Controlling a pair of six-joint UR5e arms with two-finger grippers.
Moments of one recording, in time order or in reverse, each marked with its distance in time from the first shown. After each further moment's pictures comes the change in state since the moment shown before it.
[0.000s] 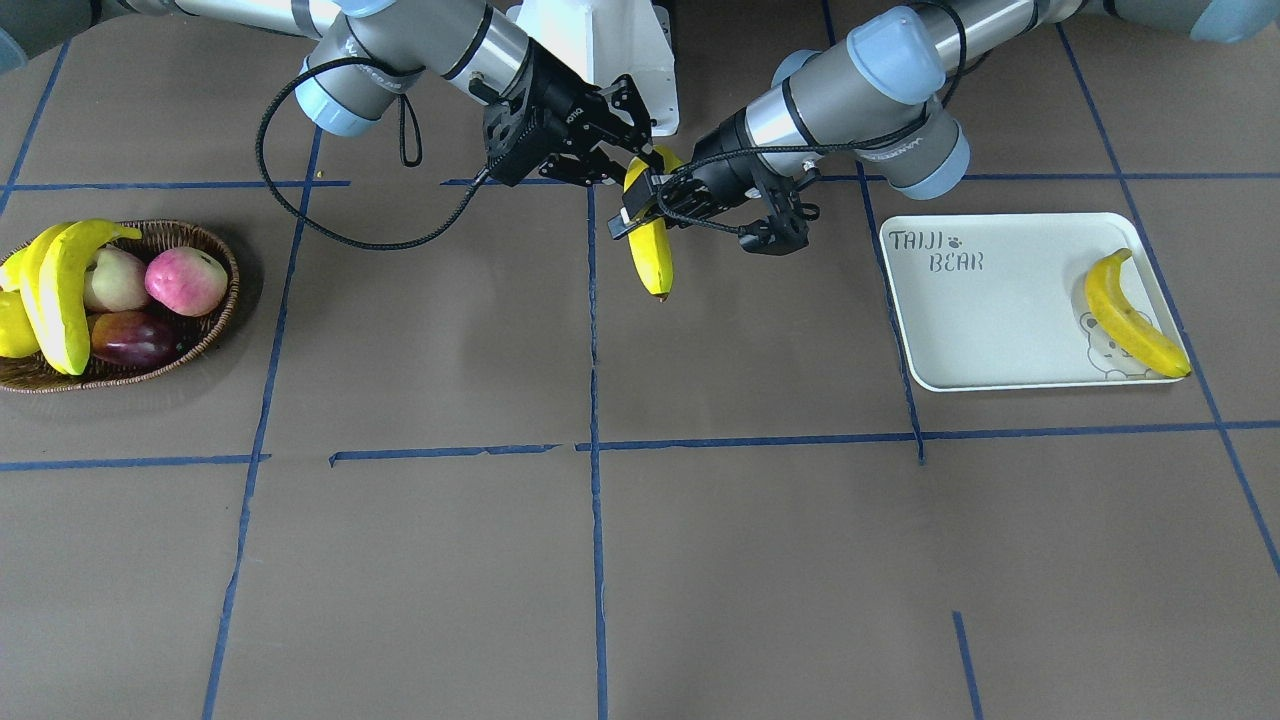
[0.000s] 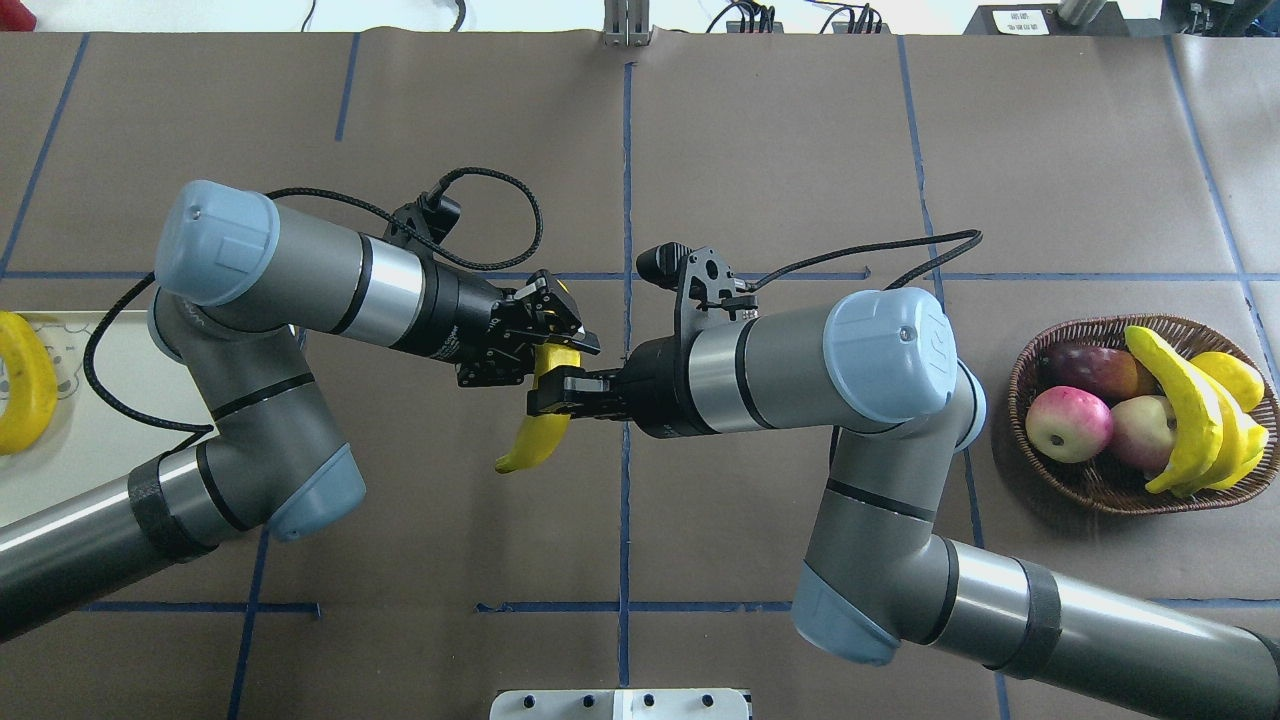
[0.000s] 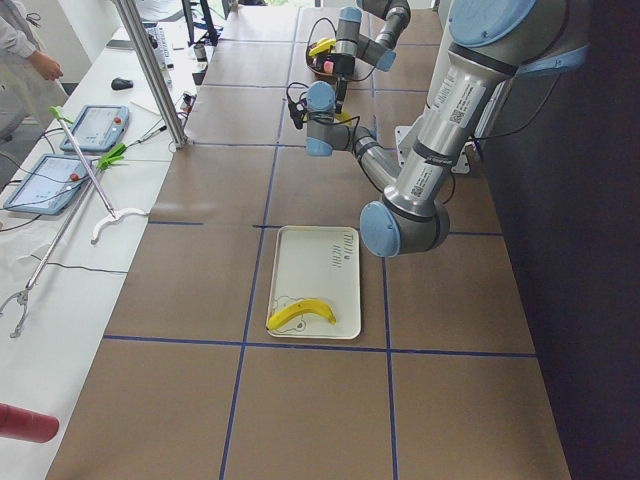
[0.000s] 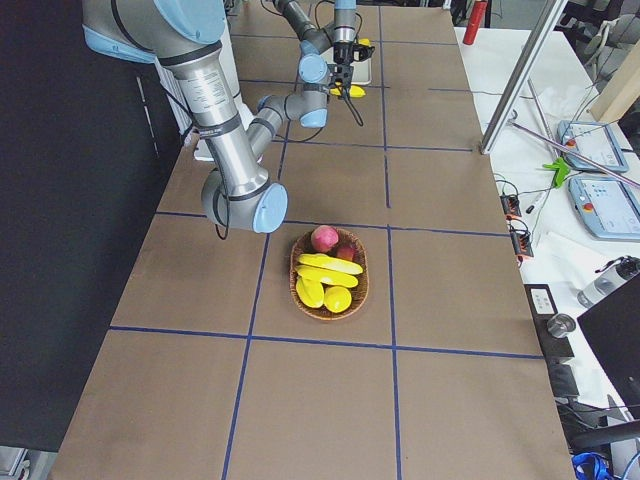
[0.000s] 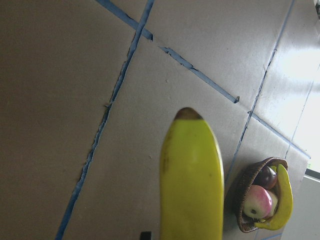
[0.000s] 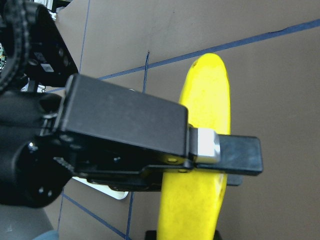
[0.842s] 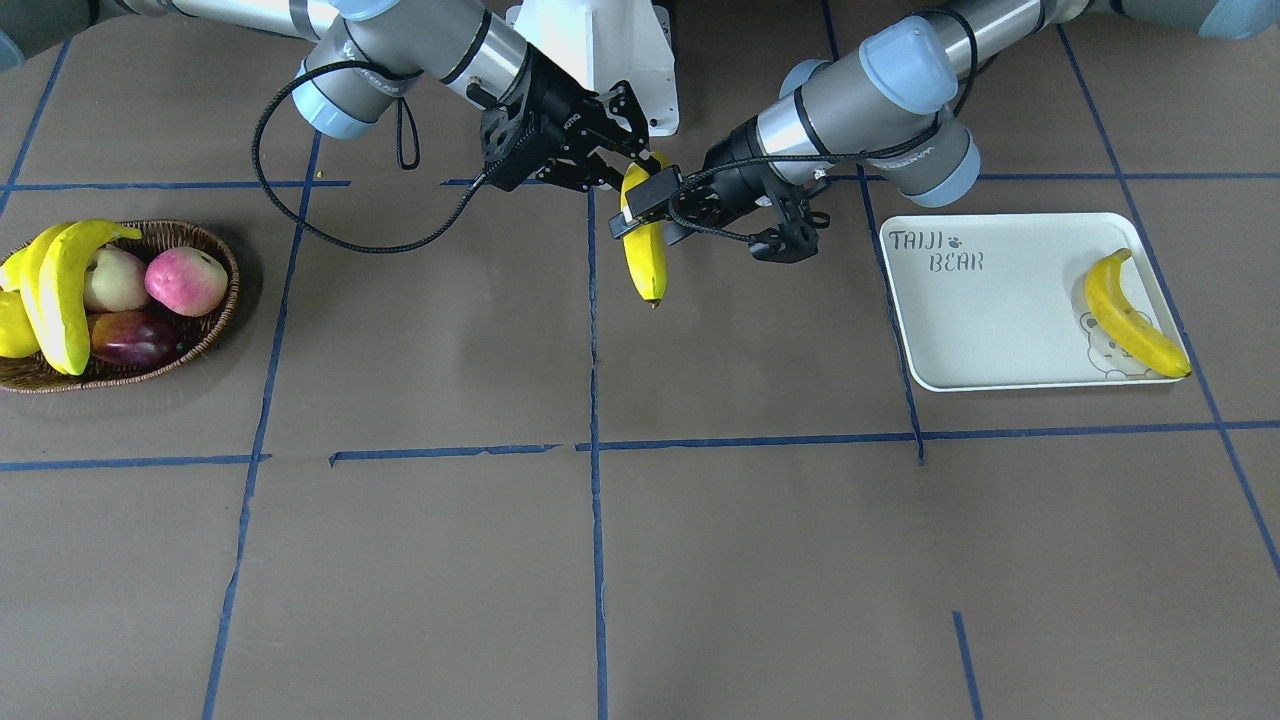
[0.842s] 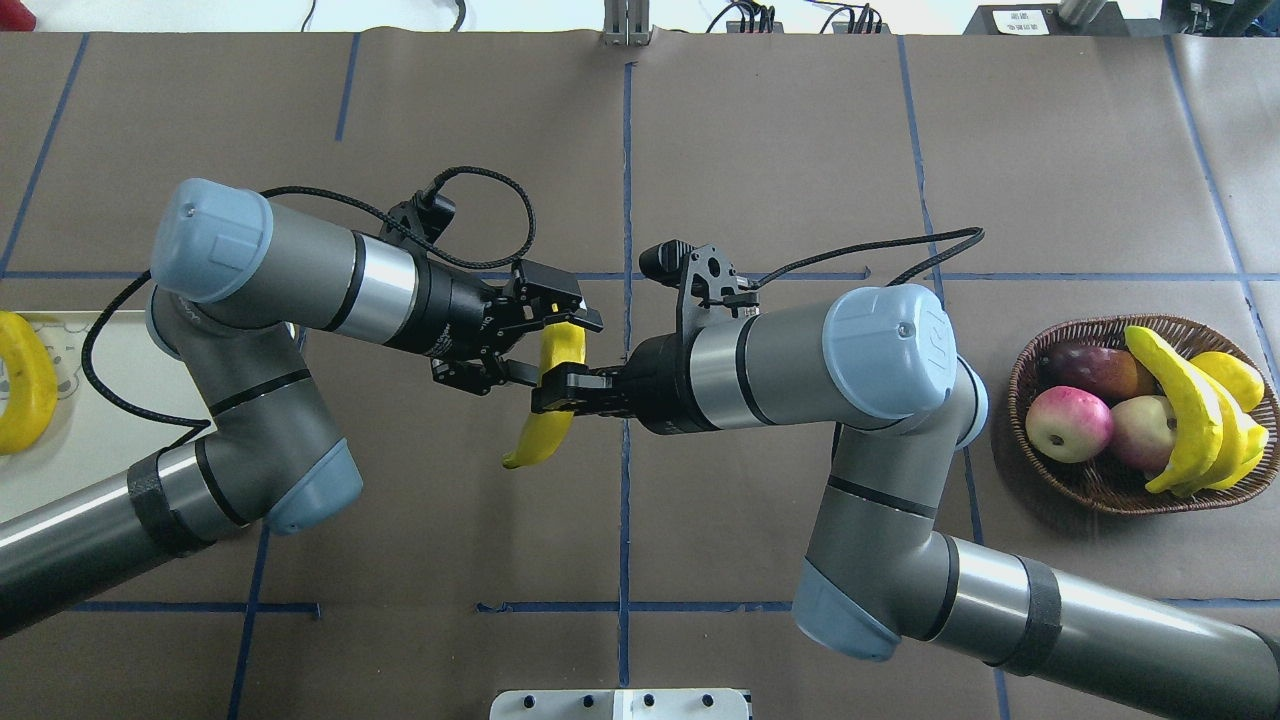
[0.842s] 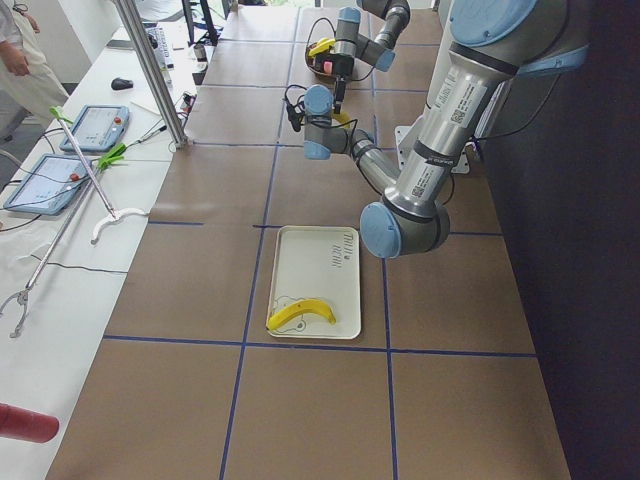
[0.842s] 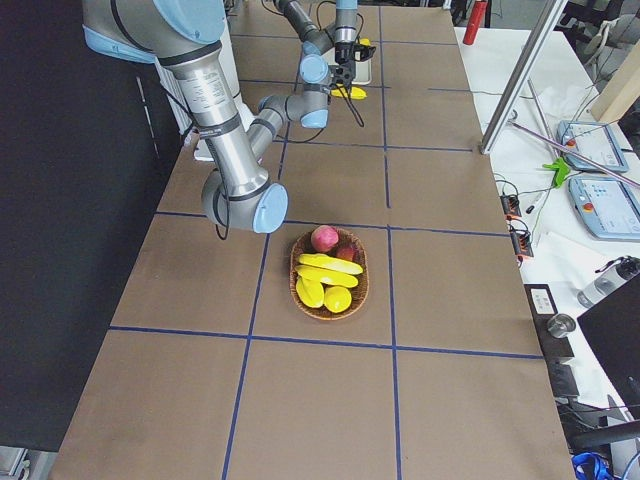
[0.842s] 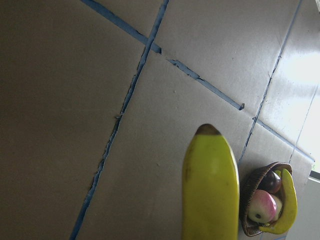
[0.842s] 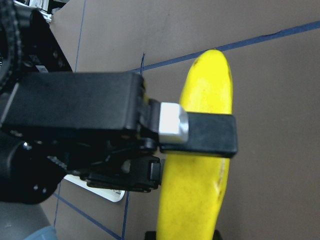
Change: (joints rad) left arm -0.001 0.001 0.020 -0.041 -0.009 0.011; right arm 0.004 -0.002 -0.005 -0.007 0.000 -0.004
